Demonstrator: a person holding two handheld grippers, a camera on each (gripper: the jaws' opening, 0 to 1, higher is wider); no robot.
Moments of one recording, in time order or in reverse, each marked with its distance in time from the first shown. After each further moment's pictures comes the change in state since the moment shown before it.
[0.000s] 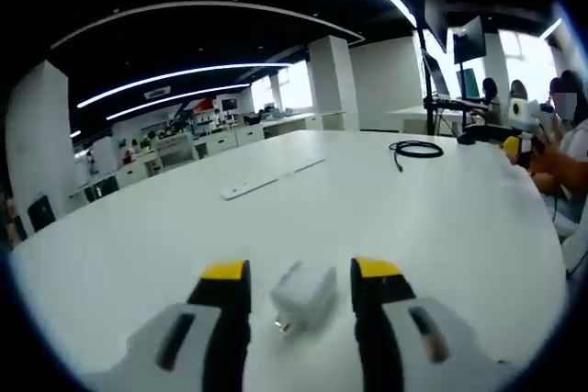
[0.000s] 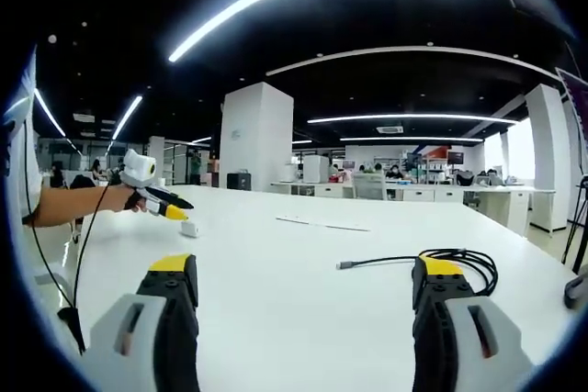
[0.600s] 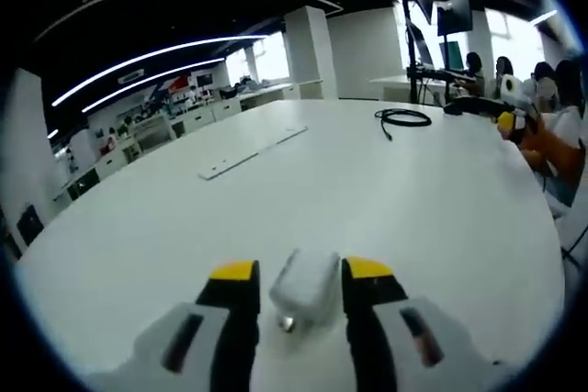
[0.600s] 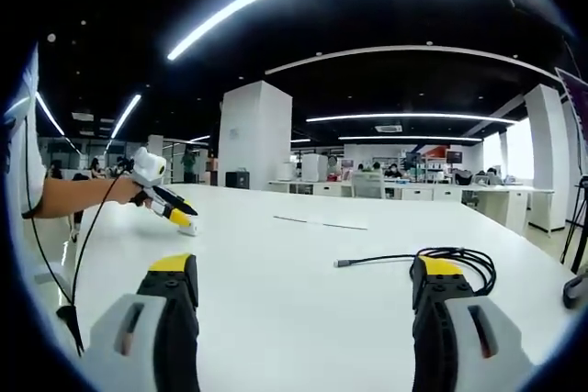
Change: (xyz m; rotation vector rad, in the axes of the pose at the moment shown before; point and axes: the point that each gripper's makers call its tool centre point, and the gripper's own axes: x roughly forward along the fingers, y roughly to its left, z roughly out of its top) left arm 0.020 -0.001 -0.018 0.047 0.164 -0.099; right arm 0.001 0.001 -0.003 -0.003 0.008 -0.008
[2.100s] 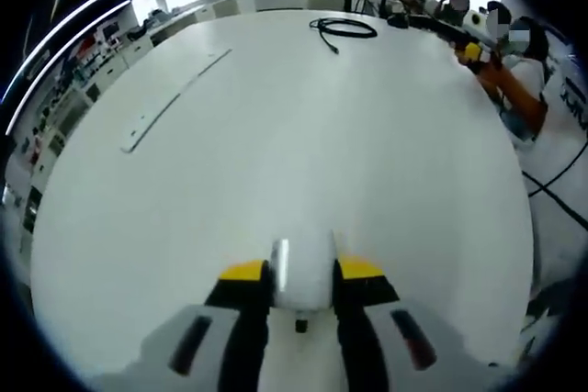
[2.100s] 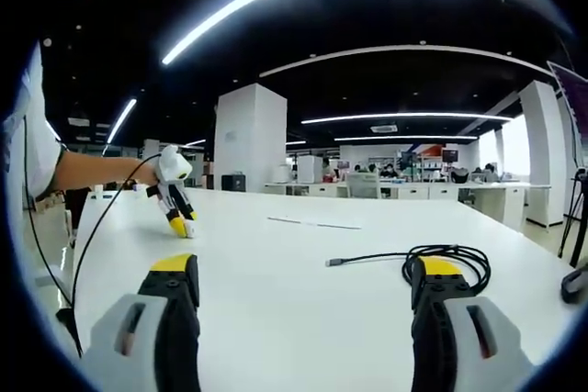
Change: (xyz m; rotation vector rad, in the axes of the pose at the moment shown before) left arm 0.023 -0.012 -0.022 0.195 0.457 -0.325; right arm -0.003 -0.015 -0.003 0.021 -0.011 -0.019
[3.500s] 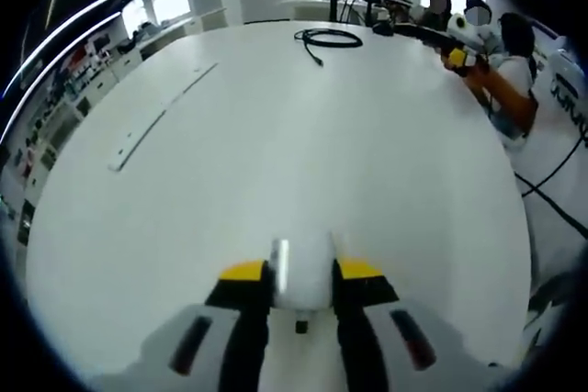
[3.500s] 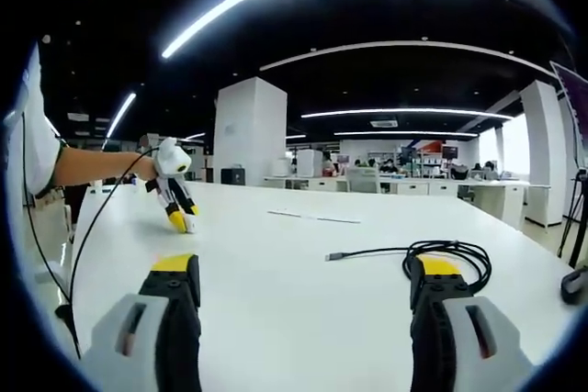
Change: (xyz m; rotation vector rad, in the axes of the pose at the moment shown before) left arm 0.005 -0.010 0.012 0.034 -0.067 -0.048; right arm 0.002 0.001 -0.005 -0.010 0.031 0.001
